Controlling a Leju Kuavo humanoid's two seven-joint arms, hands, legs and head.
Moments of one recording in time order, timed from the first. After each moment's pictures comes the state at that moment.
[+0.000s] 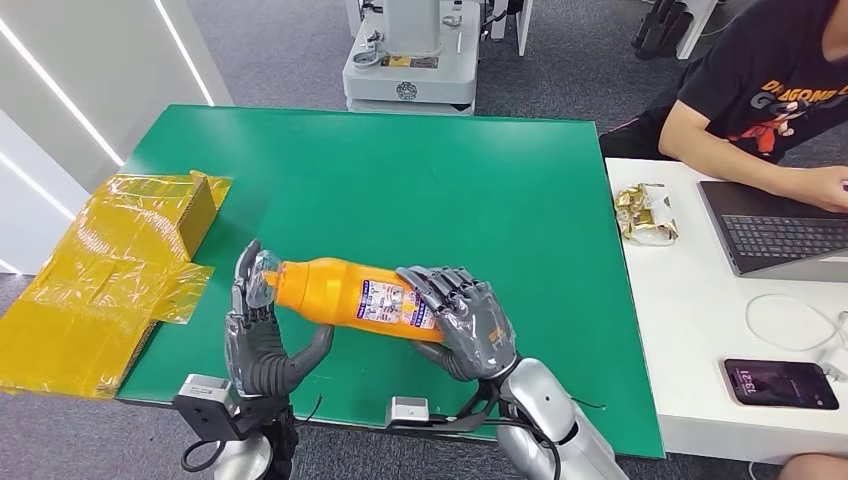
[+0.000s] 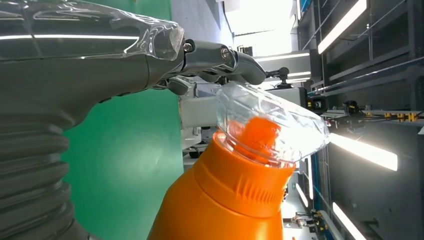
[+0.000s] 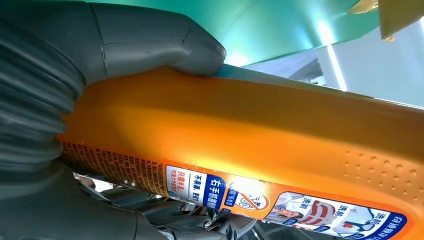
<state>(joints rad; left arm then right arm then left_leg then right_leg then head) 0.10 -0.20 -0.26 -1.64 -0.07 0.22 -0.66 -0.38 0.00 0.62 -1.11 1.11 -0.52 -0.37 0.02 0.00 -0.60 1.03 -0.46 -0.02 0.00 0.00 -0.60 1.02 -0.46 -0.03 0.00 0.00</state>
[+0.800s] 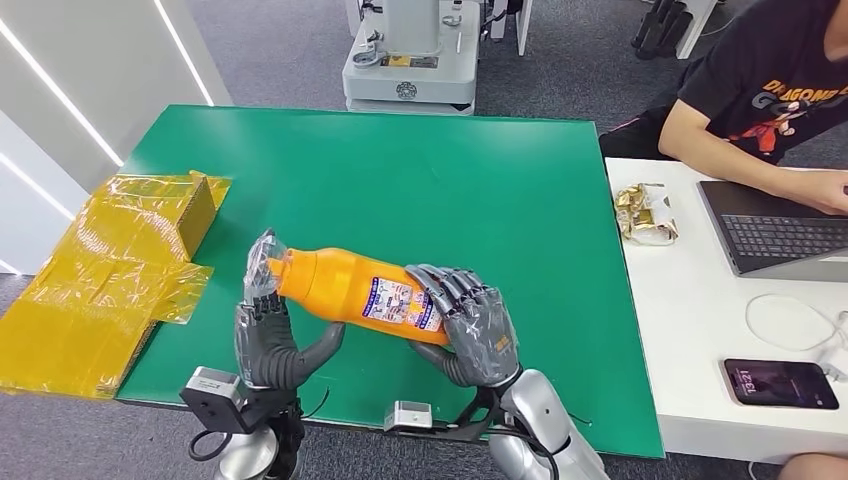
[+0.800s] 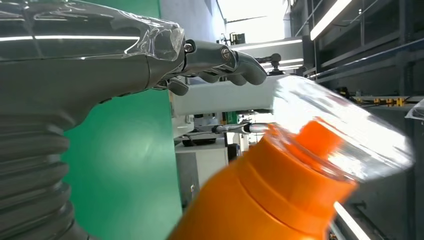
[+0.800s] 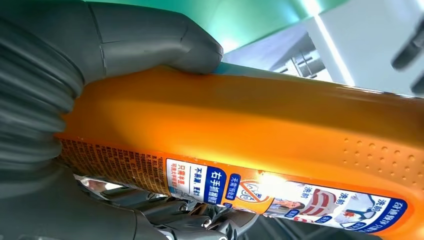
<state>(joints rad) 0.06 -0.21 -0.28 -1.63 -0.08 0.20 -0.64 -0.33 0.03 0.60 -1.12 1.00 -0.67 -0.40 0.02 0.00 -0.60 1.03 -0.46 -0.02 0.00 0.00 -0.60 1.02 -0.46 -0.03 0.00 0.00</state>
